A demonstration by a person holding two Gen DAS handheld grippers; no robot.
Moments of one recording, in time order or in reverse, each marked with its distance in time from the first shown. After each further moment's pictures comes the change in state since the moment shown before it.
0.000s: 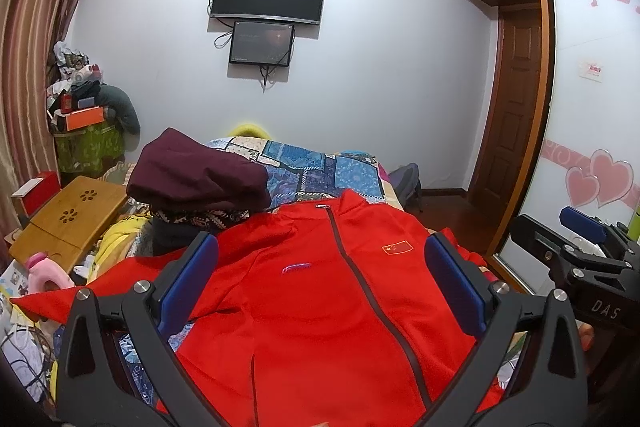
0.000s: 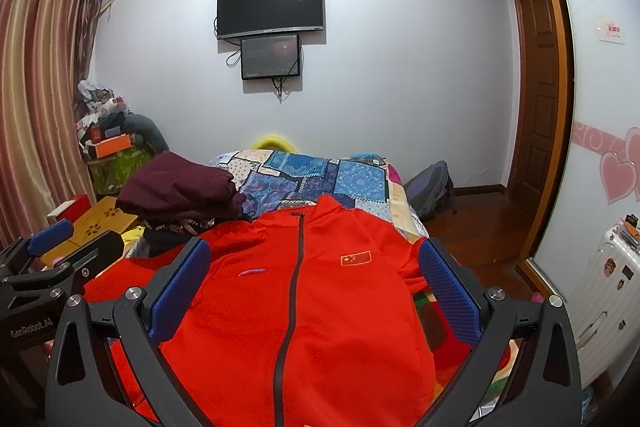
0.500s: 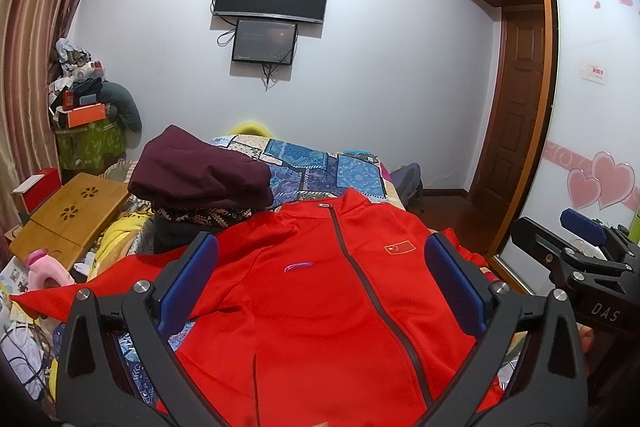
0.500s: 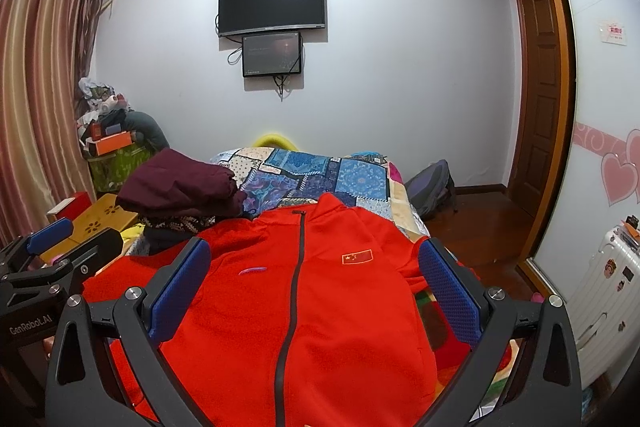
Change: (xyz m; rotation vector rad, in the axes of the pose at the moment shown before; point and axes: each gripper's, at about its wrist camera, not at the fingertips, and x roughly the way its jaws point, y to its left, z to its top) left arm 0.001 0.004 -0.001 -0.009 0.002 0.003; right arm 0.002 0.002 0.000 -0.005 0.004 0.000
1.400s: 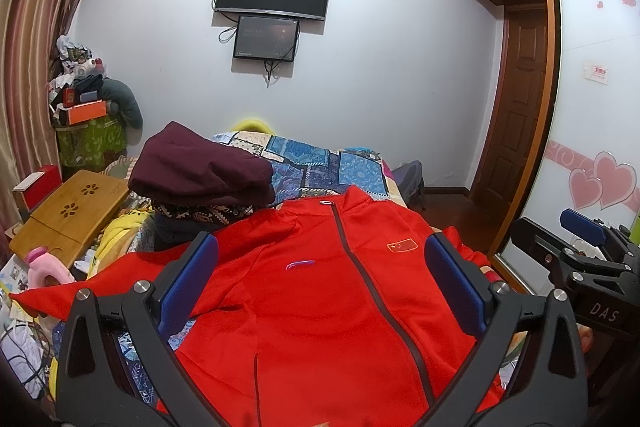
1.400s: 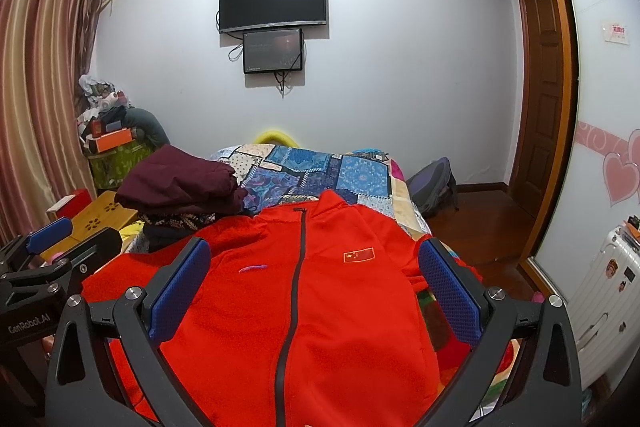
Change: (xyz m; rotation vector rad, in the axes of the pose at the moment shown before) left arm 0.003 0.004 -0.002 -0.005 0.009 0.003; right arm 0.002 0.006 -0.004 -0.006 0.010 -0.002
